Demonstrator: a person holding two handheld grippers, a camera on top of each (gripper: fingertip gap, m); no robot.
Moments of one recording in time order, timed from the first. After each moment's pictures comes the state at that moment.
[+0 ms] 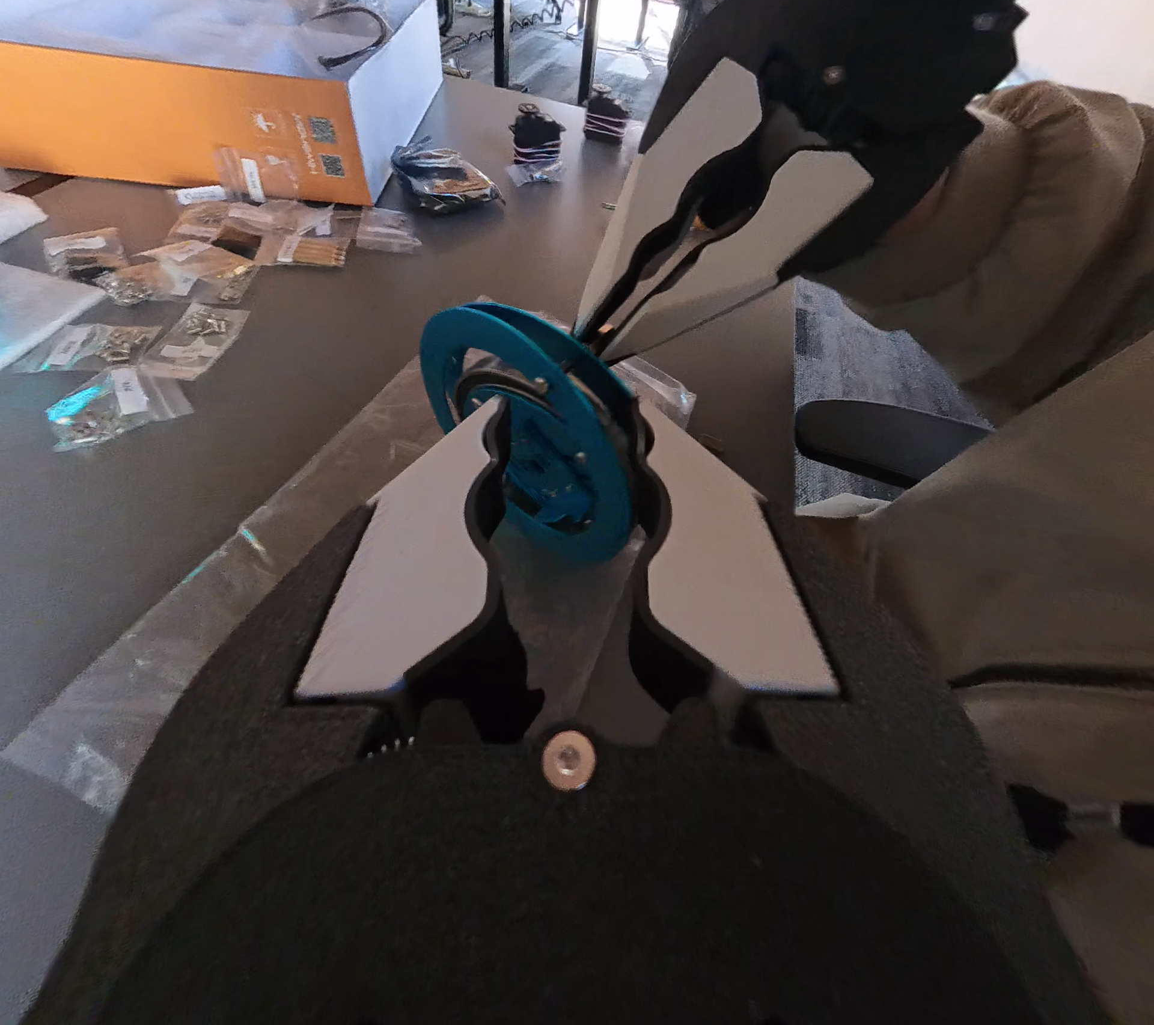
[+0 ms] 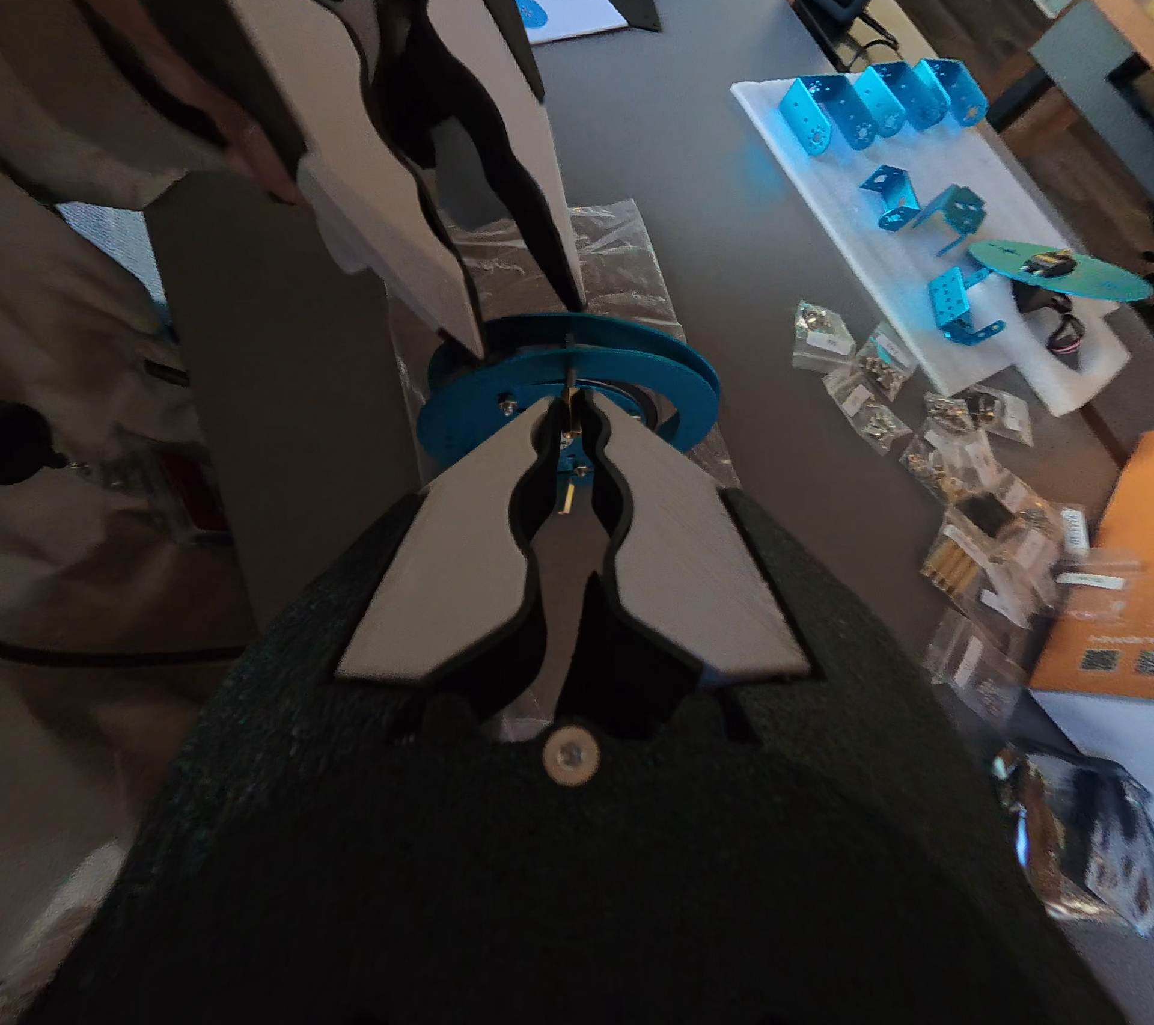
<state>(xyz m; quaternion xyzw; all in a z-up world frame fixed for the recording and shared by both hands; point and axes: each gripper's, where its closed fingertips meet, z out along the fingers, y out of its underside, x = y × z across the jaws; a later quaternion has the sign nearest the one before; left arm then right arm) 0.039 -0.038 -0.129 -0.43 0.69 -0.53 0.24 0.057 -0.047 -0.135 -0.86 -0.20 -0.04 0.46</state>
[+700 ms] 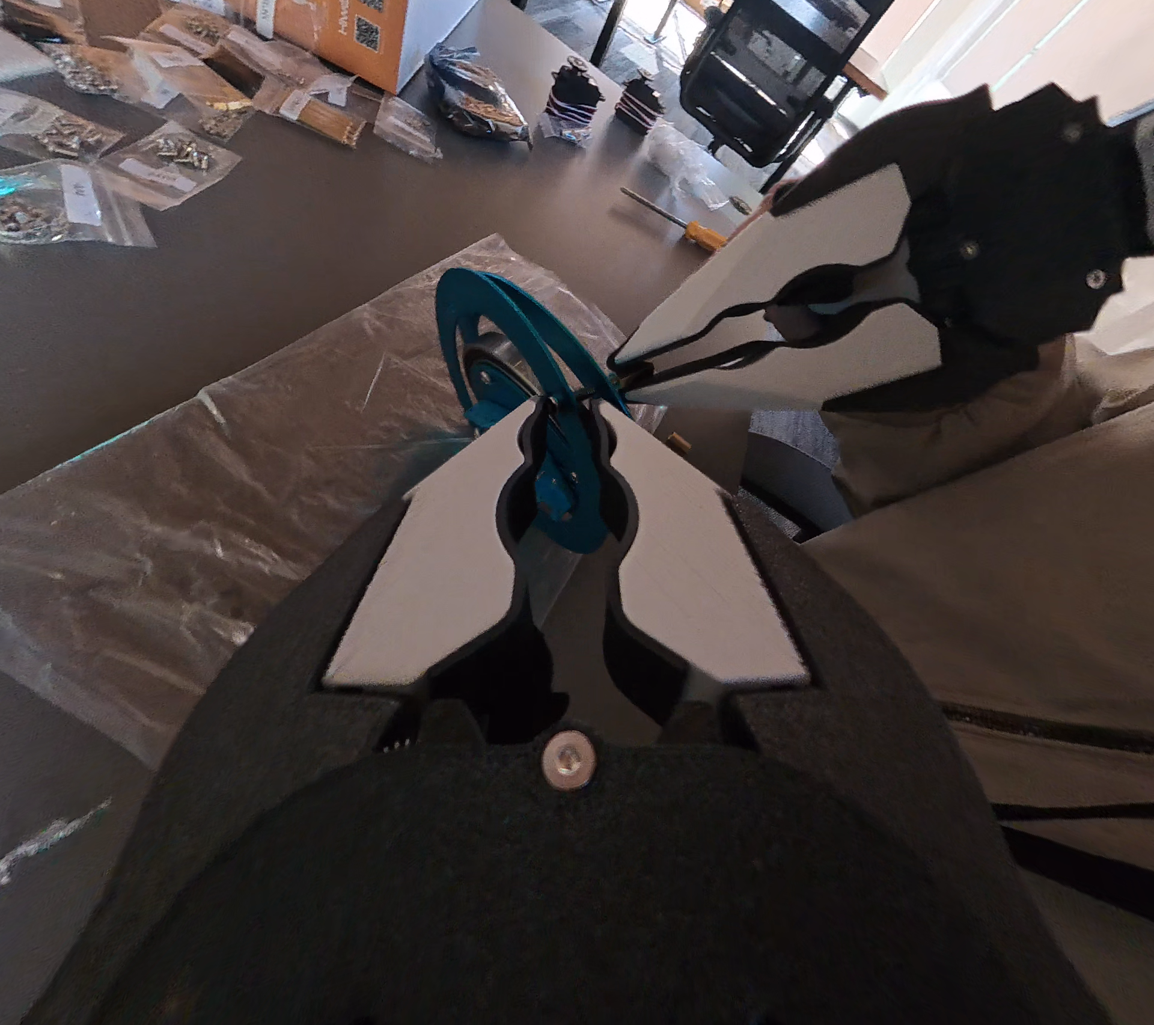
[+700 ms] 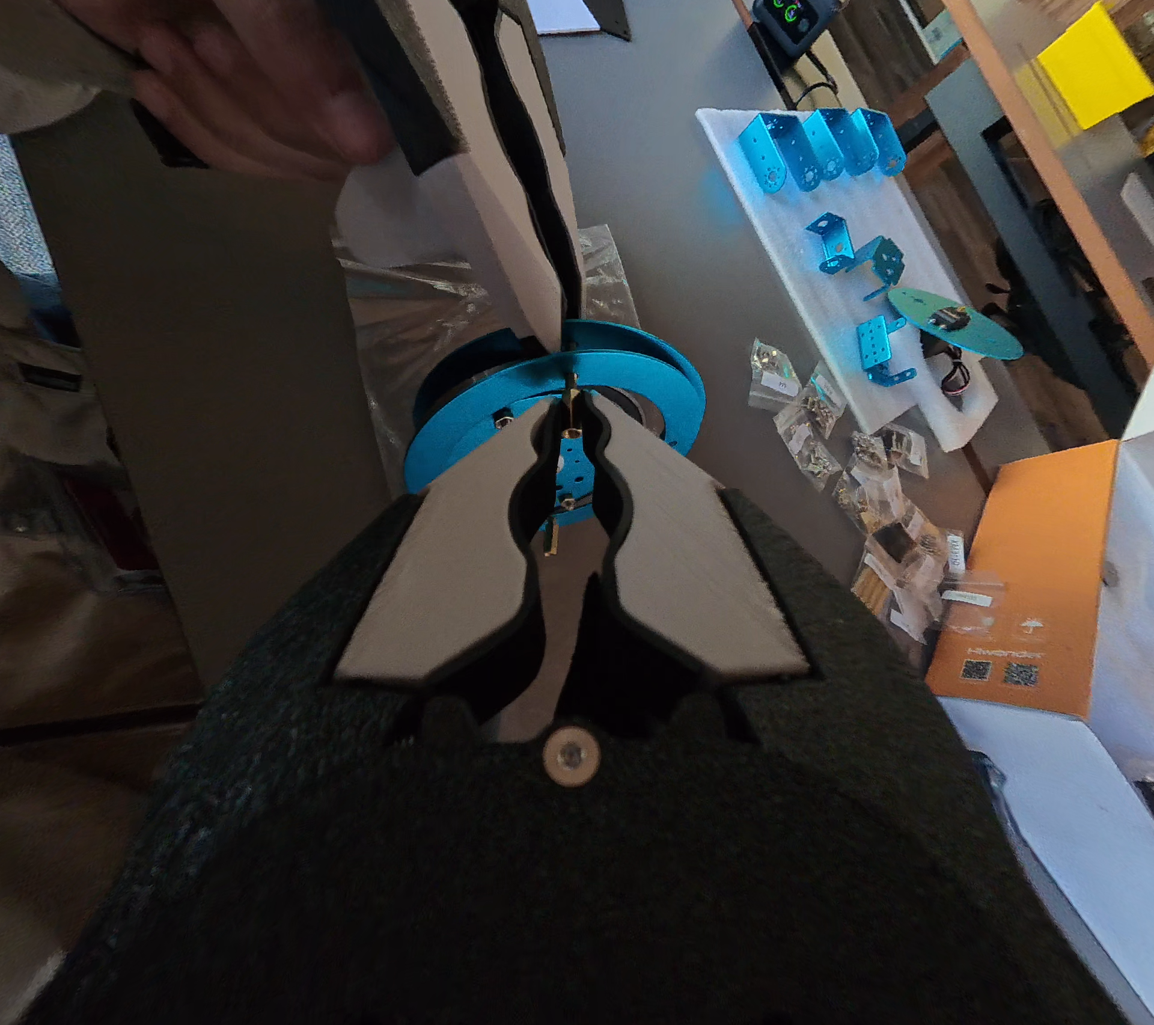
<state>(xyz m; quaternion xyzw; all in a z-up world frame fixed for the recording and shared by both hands) 0.034 -0.014 -0.137 -0.54 0.62 -0.55 0.13 0.036 -0.022 -0.134 -0.86 -0.22 -0.14 0.45</state>
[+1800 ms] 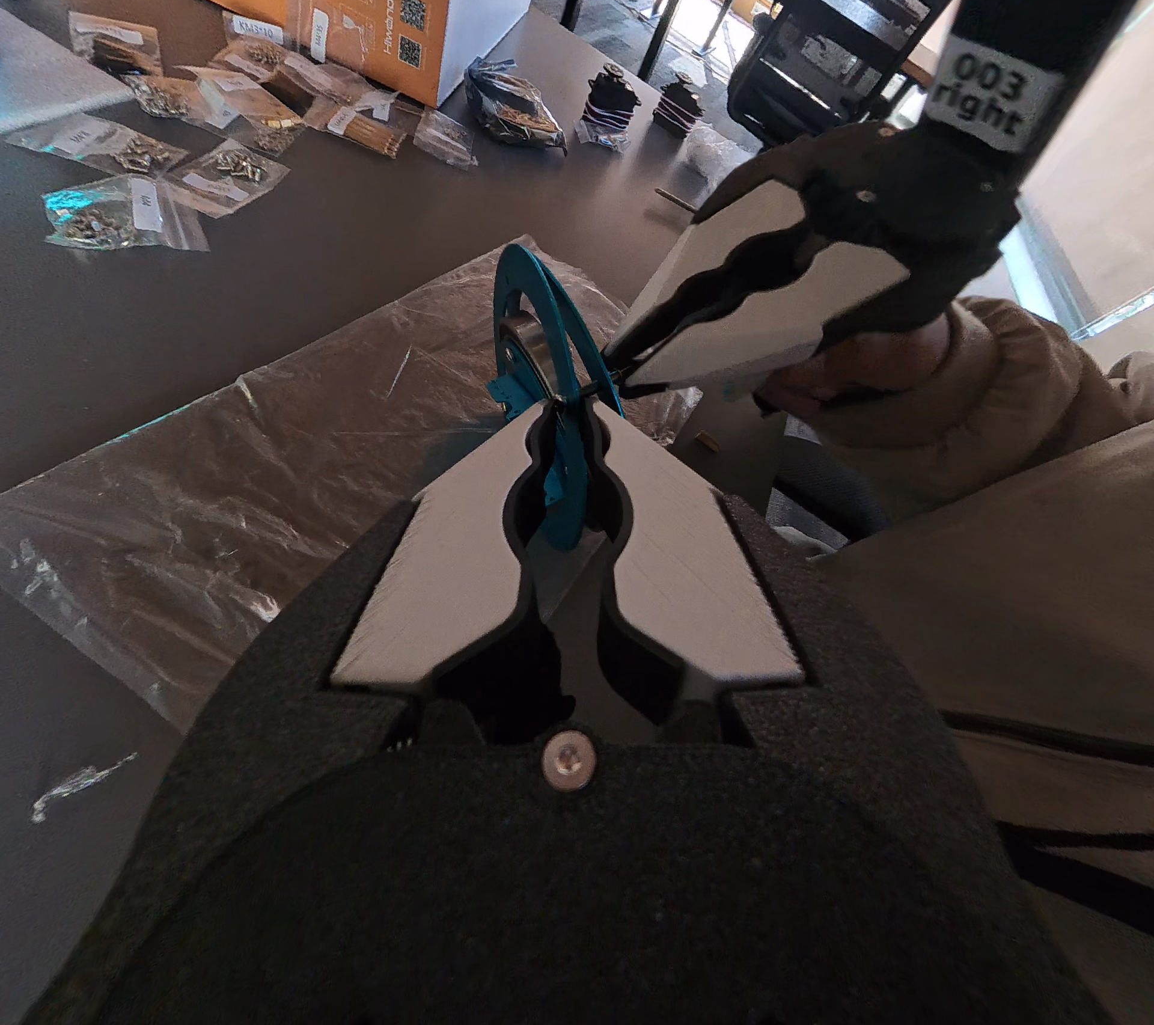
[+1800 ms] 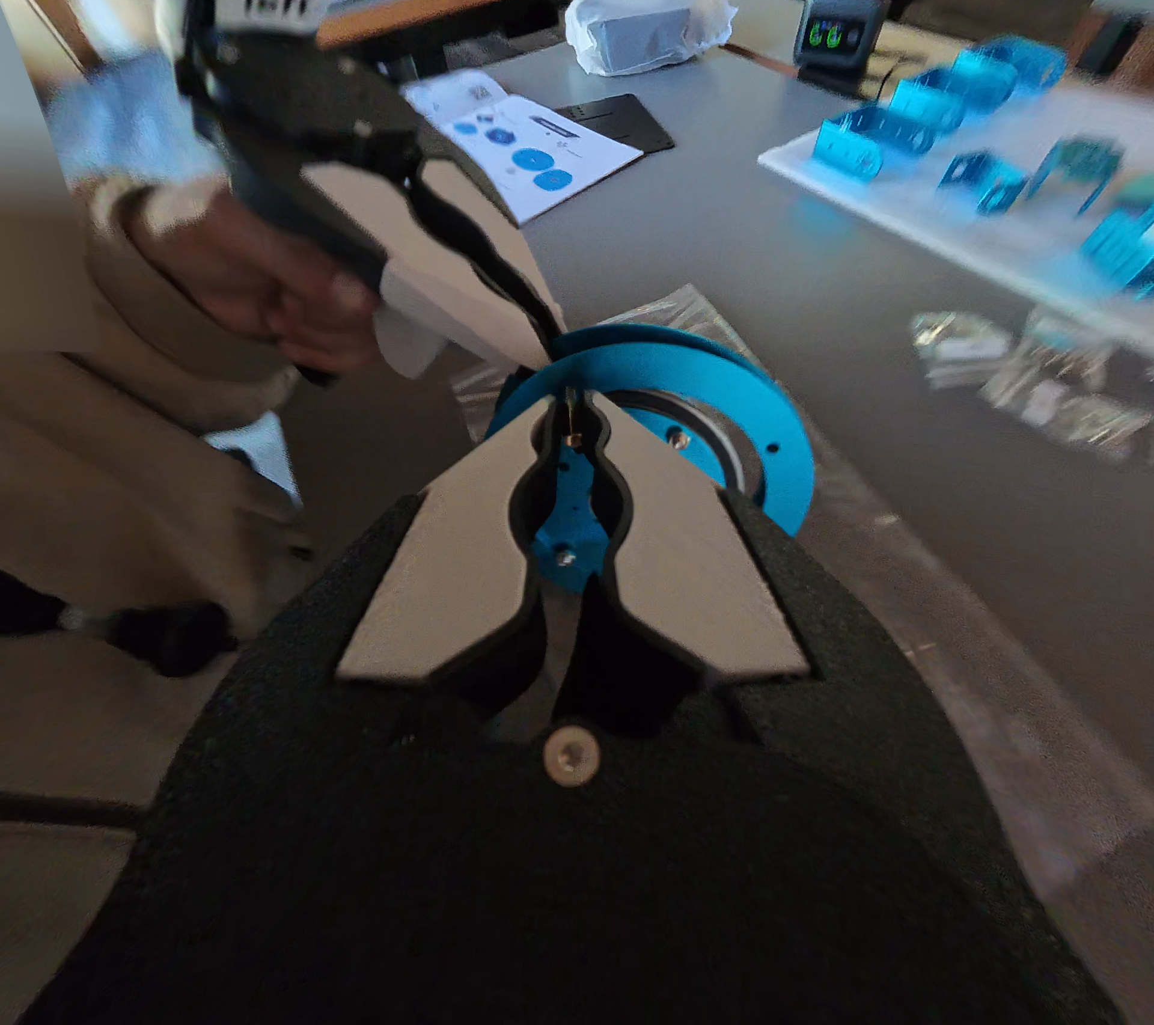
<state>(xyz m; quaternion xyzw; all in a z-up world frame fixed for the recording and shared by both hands) 0.030 -0.013 -0.142 -0.55 0.62 -0.53 0.18 0.032 -0.017 -0.137 -0.83 -0.06 0.11 0.55</state>
